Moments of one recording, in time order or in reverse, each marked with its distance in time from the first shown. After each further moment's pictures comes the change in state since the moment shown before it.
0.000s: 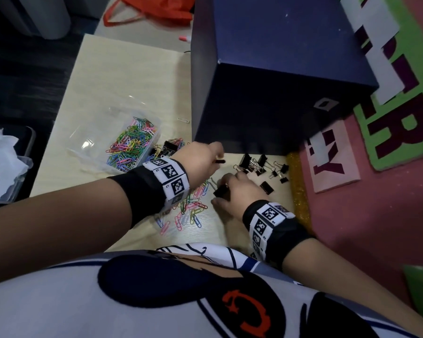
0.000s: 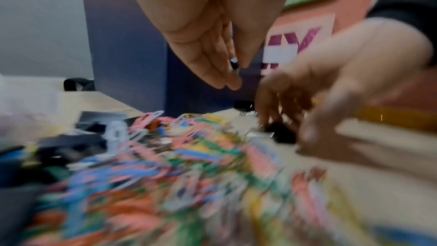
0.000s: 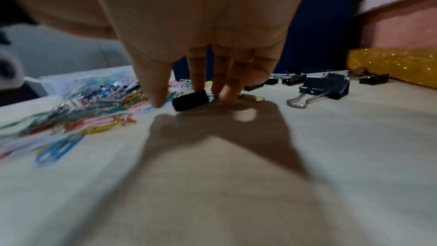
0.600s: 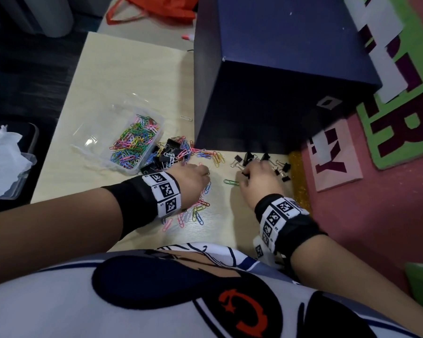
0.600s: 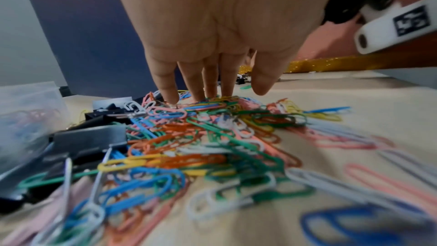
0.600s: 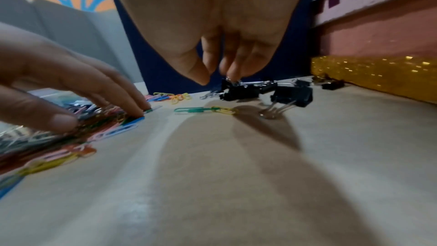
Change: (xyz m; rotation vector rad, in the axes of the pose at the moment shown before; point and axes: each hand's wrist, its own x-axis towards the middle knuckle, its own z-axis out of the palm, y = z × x) left_hand -0.029 -0.023 0.034 0.469 -0.303 0.131; right_hand 0.004 0.017 -0.003 0.093 0.351 0.143
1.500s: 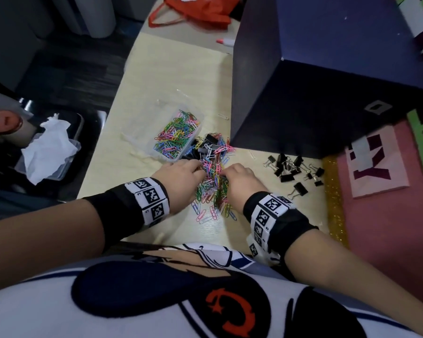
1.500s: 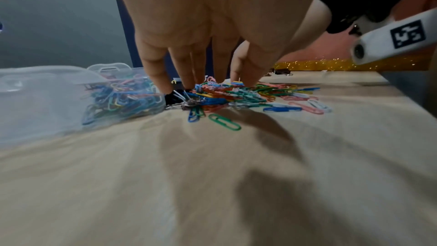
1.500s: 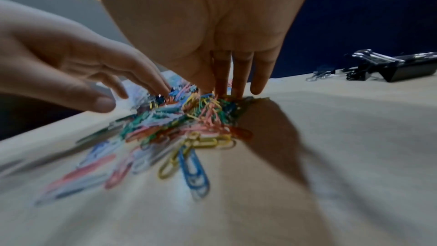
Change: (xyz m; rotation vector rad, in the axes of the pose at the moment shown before) left_hand -0.085 -0.034 0.020 -0.107 0.121 -0.224; right_hand -0.015 -0.087 0.026 -0.033 -0.361 -0.319
